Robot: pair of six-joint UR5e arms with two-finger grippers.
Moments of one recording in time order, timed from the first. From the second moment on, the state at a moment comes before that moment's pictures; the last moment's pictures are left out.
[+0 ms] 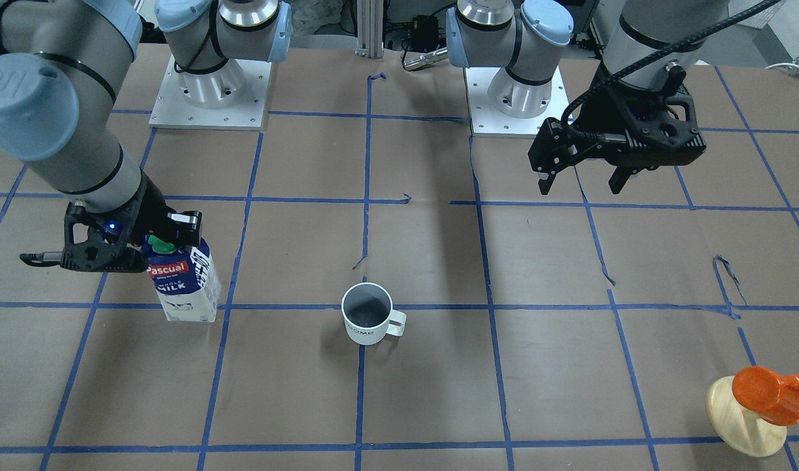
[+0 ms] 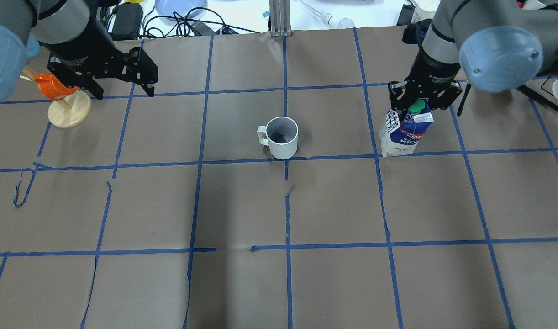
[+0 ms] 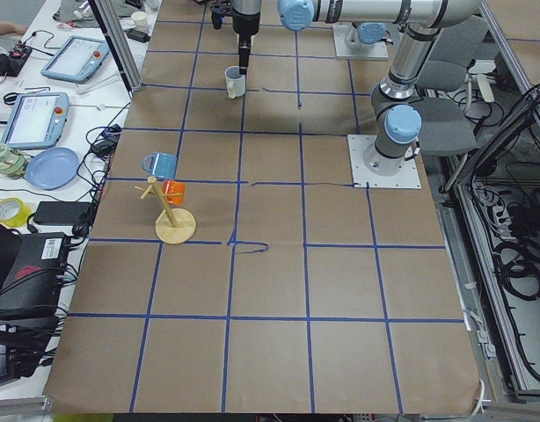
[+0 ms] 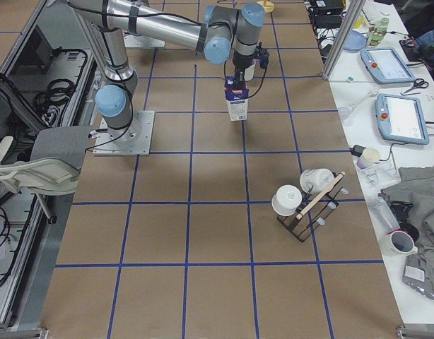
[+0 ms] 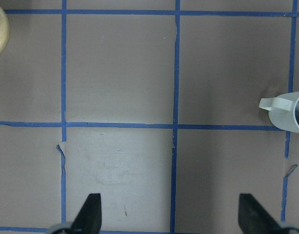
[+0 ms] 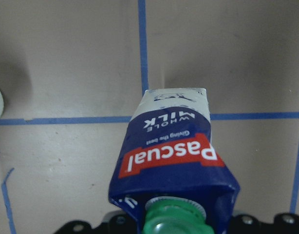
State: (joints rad) left arm -1.52 -1.58 -1.55 -1.48 1.59 0.02; right arm 1.51 -1.35 1.59 -1.74 -1.53 -0.04
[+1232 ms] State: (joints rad) left arm -1.52 -1.58 -1.55 -1.48 1.59 0.02; right arm 1.78 -1.19 1.49 -1.79 -1.45 0.29
